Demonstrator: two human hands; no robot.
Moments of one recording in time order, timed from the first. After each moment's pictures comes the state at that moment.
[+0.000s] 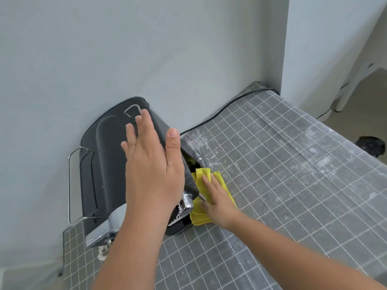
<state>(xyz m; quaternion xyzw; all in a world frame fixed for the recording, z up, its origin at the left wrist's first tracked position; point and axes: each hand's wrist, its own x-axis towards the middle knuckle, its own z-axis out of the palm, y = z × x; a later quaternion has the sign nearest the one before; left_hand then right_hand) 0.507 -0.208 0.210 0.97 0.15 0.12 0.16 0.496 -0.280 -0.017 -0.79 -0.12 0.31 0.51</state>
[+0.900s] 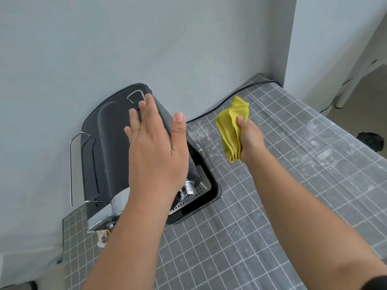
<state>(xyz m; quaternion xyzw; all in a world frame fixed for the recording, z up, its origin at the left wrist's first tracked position) 0.506 -0.210 0.216 0.97 0.15 0.10 0.17 0.615 -0.324 0.051 -0.40 0.26 0.19 0.86</state>
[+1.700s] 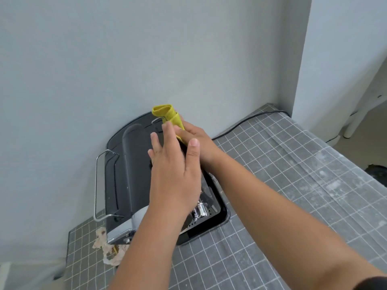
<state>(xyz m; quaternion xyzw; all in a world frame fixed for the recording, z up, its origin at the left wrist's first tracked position) 0.507 -0.208 0.227 0.95 0.17 0.10 0.26 0.619 -0.231 0.144 -0.50 -0.17 0.27 0.81</state>
